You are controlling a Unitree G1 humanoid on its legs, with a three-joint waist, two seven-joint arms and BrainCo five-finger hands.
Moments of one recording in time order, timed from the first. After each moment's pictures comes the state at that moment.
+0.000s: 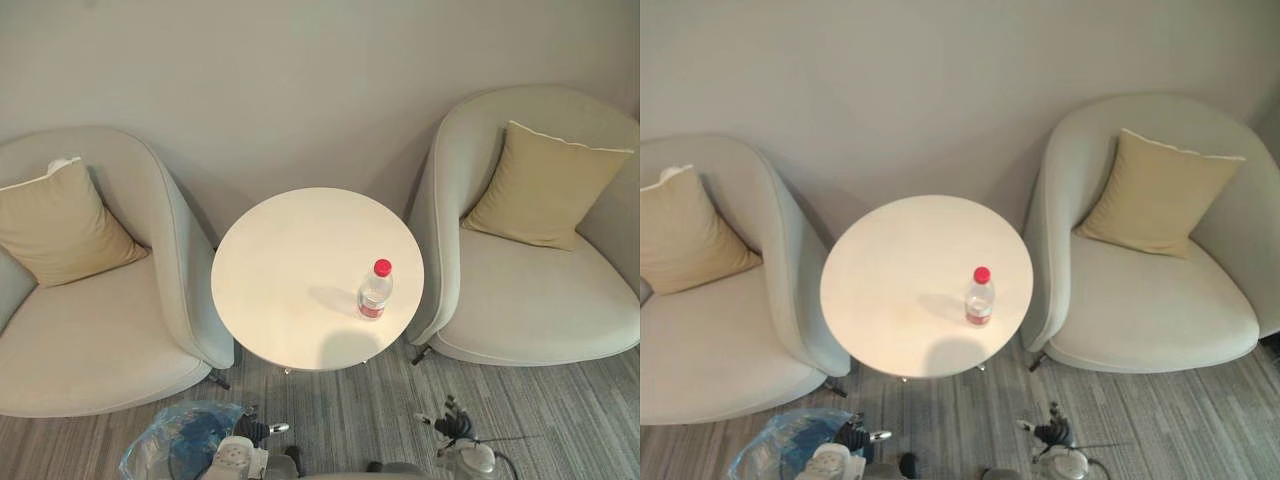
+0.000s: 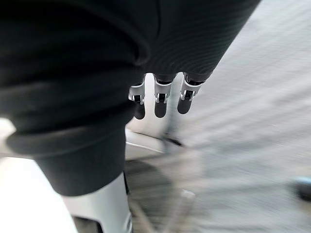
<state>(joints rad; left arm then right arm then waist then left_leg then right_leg) 0.02 0.09 -0.09 1.02 0.08 -0.04 0.11 0.16 -0.15 -0.11 0.57 0.00 -0.10 -0.14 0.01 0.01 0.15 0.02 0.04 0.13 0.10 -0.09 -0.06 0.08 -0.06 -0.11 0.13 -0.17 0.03</state>
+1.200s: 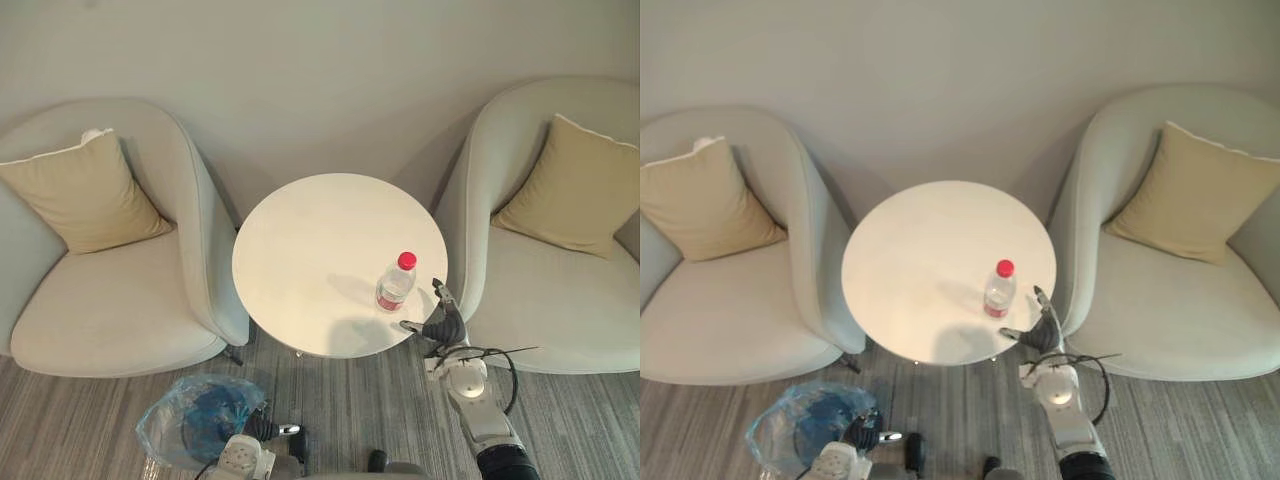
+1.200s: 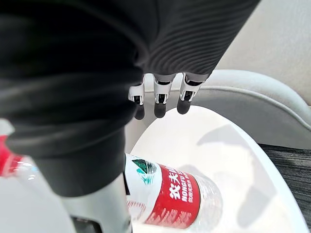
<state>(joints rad) 0.04 0.09 -0.17 0.96 0.10 -0.08 0.09 -0.06 -0.19 0.00 0.34 -0.15 -0.16 -0.25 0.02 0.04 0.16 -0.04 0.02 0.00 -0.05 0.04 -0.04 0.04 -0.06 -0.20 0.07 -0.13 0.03</state>
